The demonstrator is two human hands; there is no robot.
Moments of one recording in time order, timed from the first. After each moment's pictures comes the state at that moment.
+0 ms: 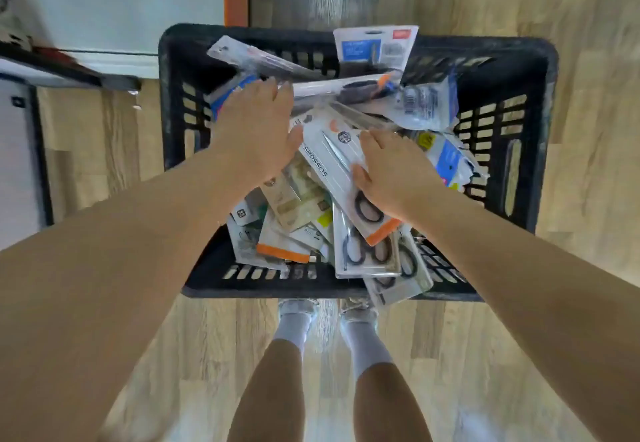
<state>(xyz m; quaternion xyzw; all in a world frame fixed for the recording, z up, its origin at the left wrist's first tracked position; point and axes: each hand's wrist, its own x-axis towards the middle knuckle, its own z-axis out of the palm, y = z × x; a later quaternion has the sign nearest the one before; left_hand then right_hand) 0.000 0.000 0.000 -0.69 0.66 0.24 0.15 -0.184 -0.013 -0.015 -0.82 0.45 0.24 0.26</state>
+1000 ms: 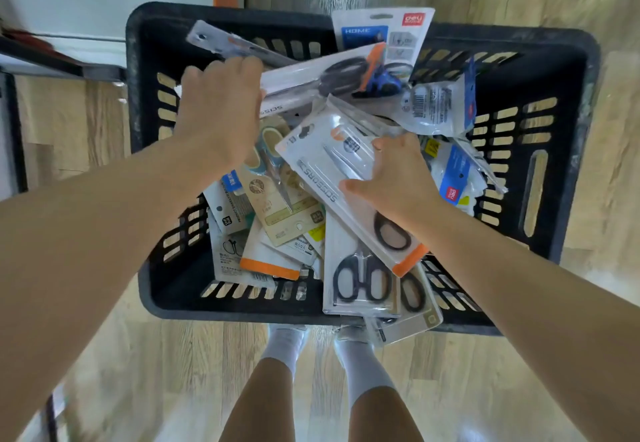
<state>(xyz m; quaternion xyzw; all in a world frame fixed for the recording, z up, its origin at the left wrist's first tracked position) 0.015 -0.013 -0.033 -0.74 0.64 0.15 0.10 -0.189 -0.017 -0.057 -0.67 0.60 0.14 0.41</state>
